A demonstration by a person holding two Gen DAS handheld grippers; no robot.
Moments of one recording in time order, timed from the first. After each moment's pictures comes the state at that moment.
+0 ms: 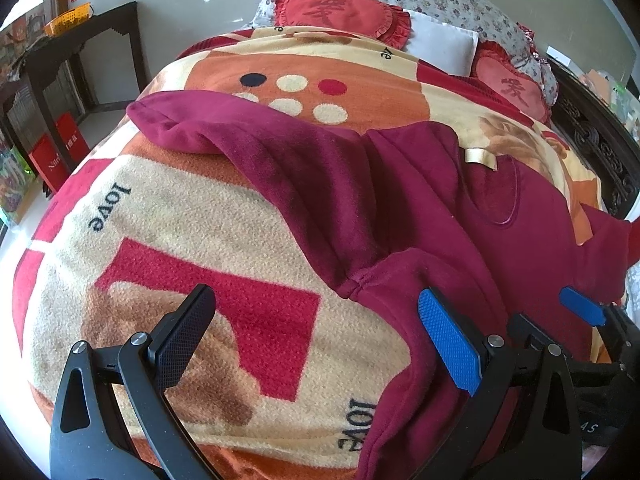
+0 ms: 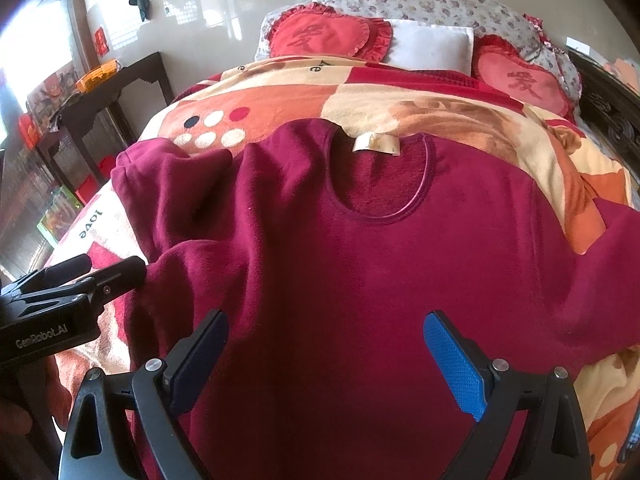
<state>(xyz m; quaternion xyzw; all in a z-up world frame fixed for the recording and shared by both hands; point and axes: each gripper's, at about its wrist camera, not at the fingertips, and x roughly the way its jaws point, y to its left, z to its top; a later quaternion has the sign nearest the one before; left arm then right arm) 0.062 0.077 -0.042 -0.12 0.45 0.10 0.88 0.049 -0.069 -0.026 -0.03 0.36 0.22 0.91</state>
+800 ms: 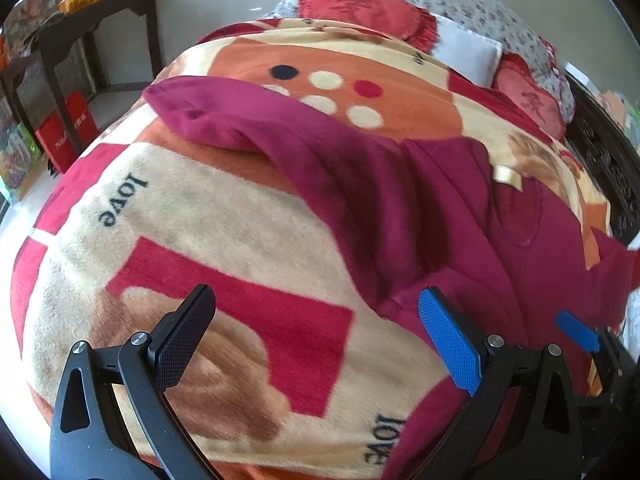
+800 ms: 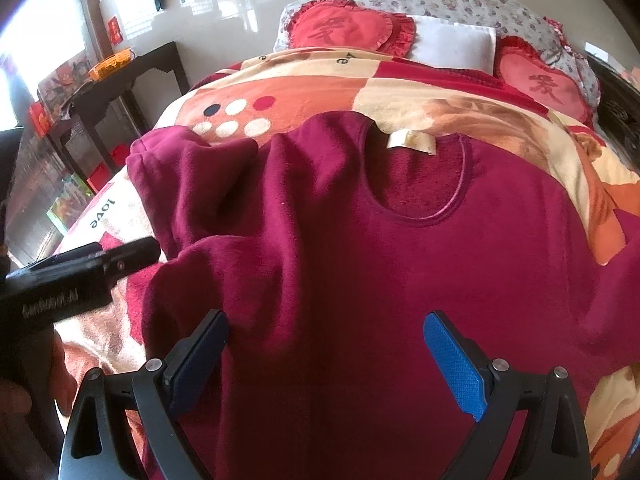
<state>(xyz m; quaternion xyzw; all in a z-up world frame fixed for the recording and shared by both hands) 0.071 0.114 -0.046 -0.16 0.46 0.13 0.87 0.049 -0.047 -0.028 -0.04 0.37 0.25 0.90</state>
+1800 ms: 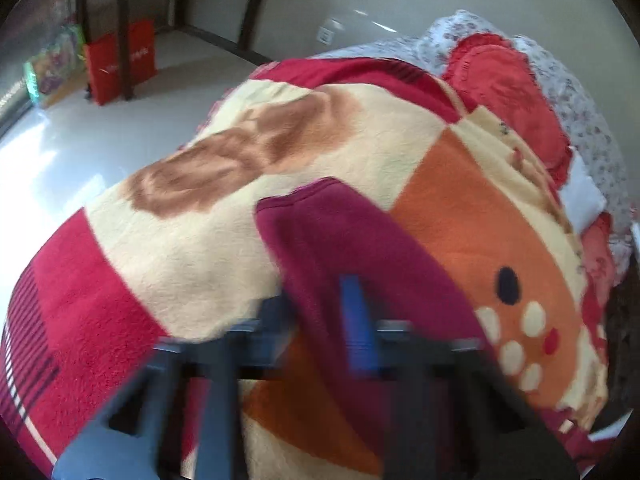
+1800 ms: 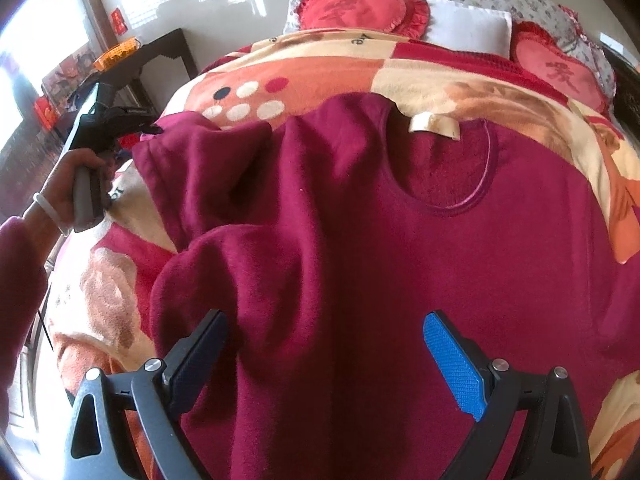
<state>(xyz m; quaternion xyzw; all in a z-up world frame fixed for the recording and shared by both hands) 0.183 0.357 -0.072 -0.32 0.42 0.23 0.82 0.059 -0.038 -0.030 -0.05 0.39 0.27 0.88</state>
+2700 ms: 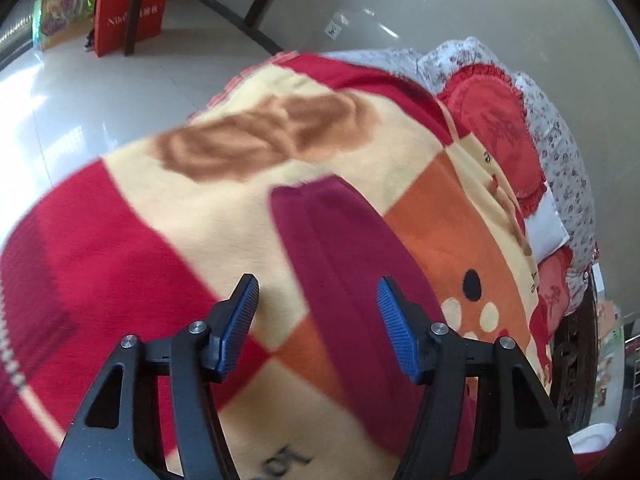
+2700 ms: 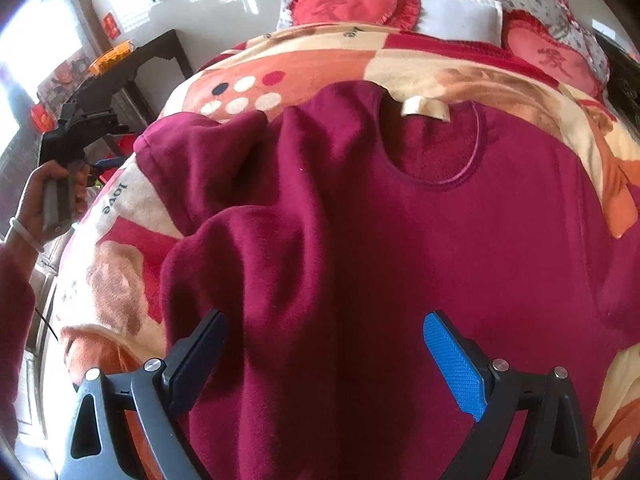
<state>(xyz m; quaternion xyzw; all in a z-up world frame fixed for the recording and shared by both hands) 0.149 0.369 -0.072 -0.42 0.39 0.20 0.79 0.047 -0.047 -0.034 -0.03 0.40 0.26 0.88</state>
